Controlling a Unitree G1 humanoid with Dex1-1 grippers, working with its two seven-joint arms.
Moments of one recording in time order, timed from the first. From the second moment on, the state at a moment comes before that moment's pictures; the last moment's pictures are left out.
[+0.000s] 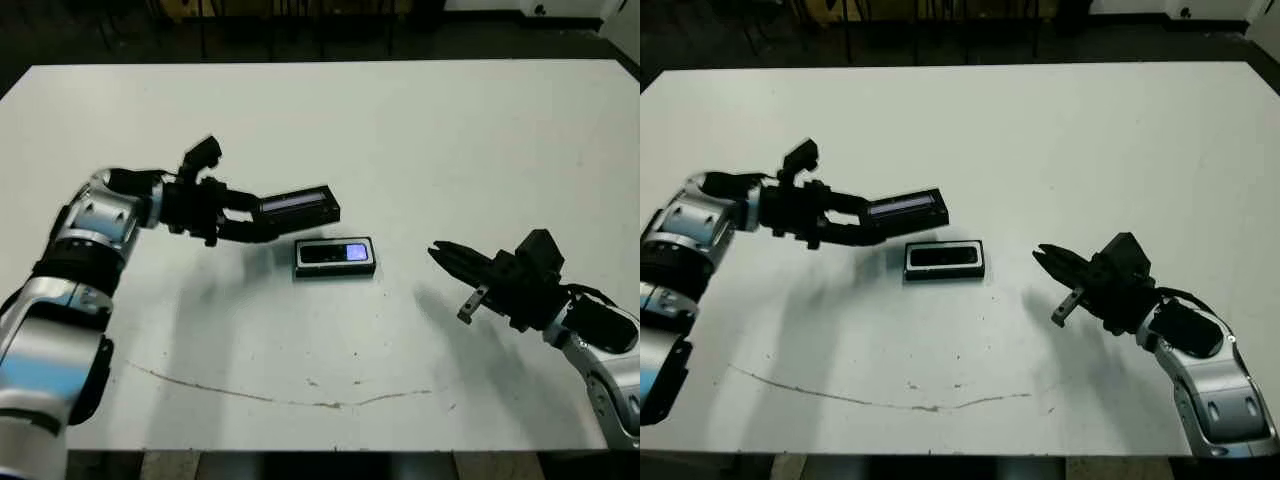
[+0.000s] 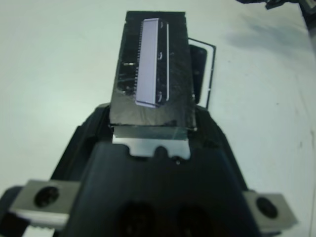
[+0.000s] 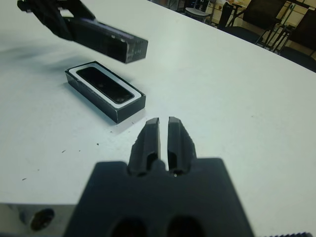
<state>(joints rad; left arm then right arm) -0.85 0.49 -0.23 0.87 -0.16 0.20 -1.36 -0.02 -0.59 0.00 -0.20 0.26 0.23 0.68</state>
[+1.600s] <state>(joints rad) -0.85 0.41 -0.39 0.77 0.07 0.11 -1.41 -0.01 -0.59 0.00 -0.19 0.25 0.21 0.69</state>
